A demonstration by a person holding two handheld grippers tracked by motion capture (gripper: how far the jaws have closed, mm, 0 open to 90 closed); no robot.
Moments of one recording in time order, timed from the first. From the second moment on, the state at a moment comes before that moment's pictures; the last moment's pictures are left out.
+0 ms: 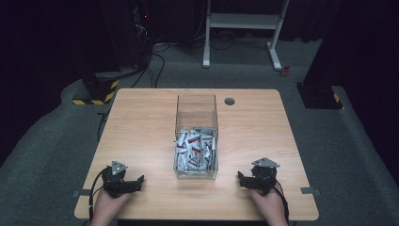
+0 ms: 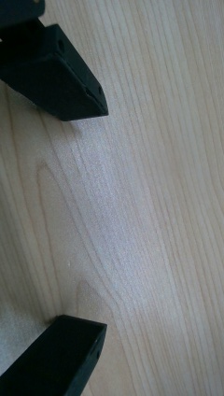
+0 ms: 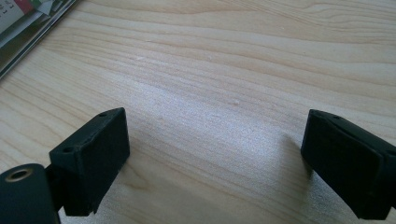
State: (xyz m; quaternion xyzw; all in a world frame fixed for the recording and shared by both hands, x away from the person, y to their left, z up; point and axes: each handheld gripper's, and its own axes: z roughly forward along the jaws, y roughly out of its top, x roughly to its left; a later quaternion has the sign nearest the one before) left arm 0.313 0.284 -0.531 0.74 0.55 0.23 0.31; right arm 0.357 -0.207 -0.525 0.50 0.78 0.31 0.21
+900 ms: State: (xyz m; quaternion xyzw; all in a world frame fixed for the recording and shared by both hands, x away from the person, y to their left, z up) left arm 0.309 0.283 -0.522 0.74 0.54 0.23 0.32; right arm 0.357 -0.209 -0.525 0.50 0.78 0.31 0.20
